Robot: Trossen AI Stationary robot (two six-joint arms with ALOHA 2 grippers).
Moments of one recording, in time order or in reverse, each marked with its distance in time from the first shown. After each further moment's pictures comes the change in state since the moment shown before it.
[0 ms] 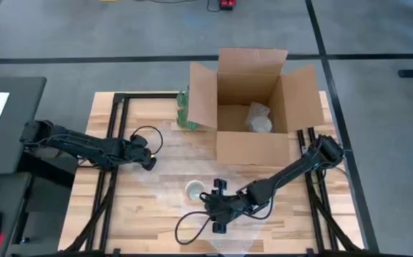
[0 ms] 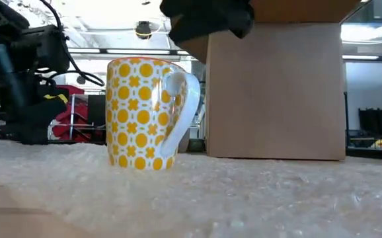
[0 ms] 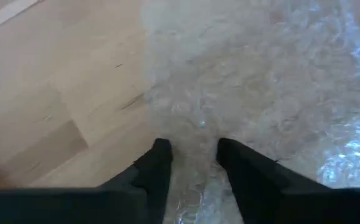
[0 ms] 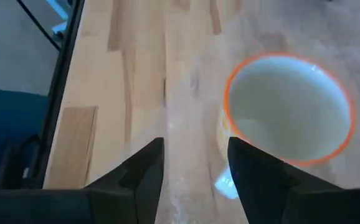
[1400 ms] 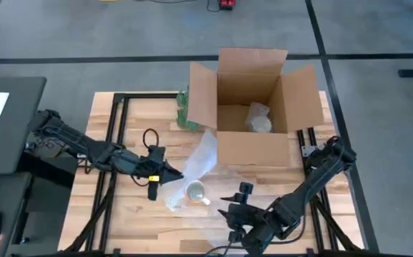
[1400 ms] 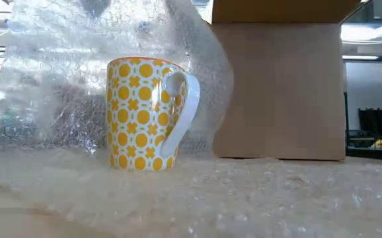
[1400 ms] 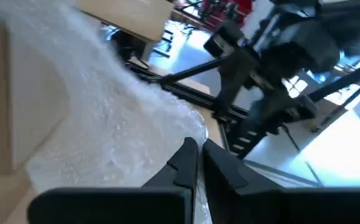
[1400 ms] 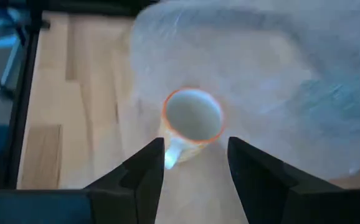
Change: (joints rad) left arm -0.396 0.039 0.434 0.782 0.072 0.488; right arm 0.230 -0.072 0.209 -0.448 0.522 0.176
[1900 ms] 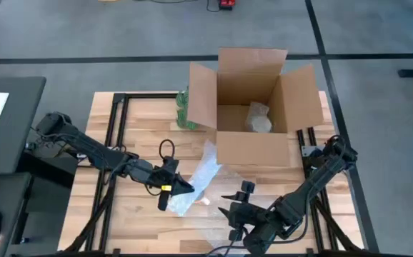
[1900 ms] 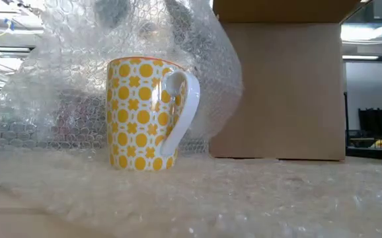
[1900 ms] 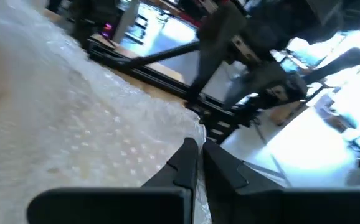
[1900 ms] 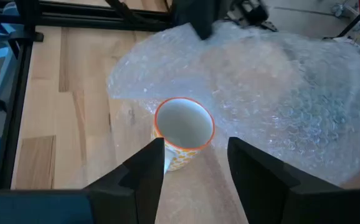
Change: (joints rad) left arm 0.001 0.218 0.000 0.240 0.119 -0.087; right arm -0.004 -0.006 0.000 -0.004 0.016 0.008
